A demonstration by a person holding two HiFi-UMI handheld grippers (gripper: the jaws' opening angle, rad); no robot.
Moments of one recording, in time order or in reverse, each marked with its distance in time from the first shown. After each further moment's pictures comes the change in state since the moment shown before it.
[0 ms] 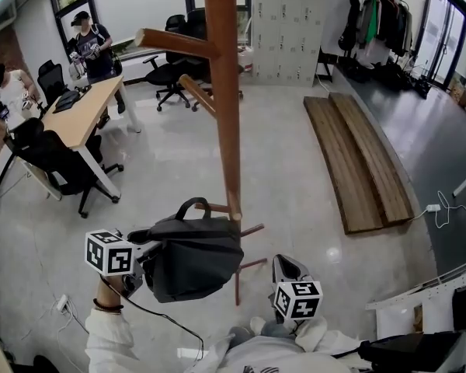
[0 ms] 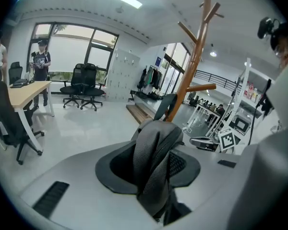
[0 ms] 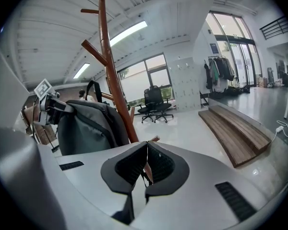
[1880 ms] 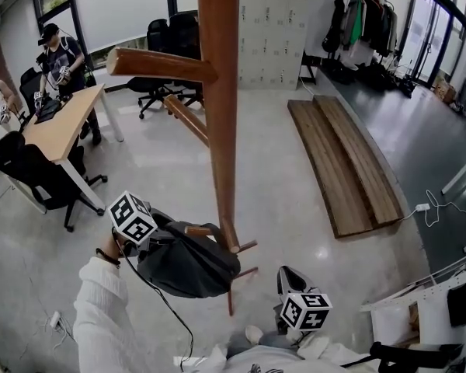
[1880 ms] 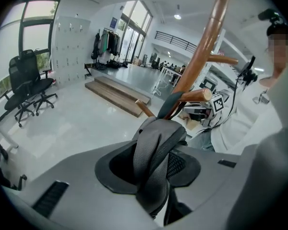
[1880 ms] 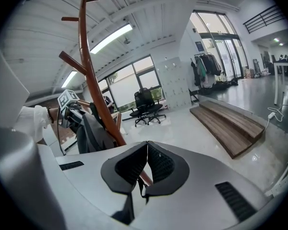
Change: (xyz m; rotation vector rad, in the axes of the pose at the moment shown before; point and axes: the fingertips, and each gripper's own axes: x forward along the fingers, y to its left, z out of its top) left arm 0.118 0.021 0.015 0.384 0.448 -0.388; right arm -0.003 -0.034 0.007 0.134 -0.025 -0.078
